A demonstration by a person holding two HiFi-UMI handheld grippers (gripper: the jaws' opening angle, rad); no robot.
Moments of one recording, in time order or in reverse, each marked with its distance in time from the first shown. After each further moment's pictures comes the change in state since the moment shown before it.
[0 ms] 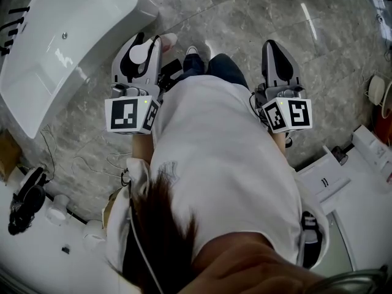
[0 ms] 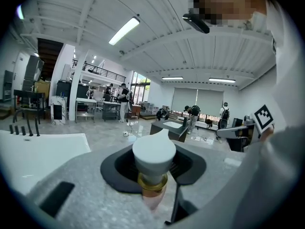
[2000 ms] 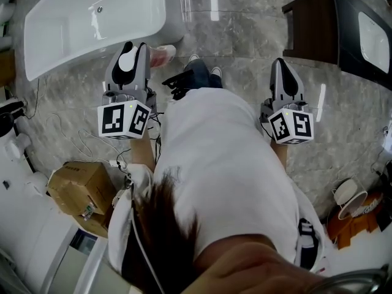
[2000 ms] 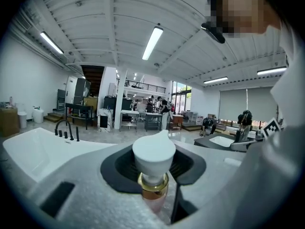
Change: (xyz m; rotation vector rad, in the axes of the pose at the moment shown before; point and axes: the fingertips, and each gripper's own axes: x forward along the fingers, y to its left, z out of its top) left arm 0.102 0.056 0.091 -0.099 -0.131 0.575; right arm 0.222 -0.139 0.082 -0.001 0.060 0.378
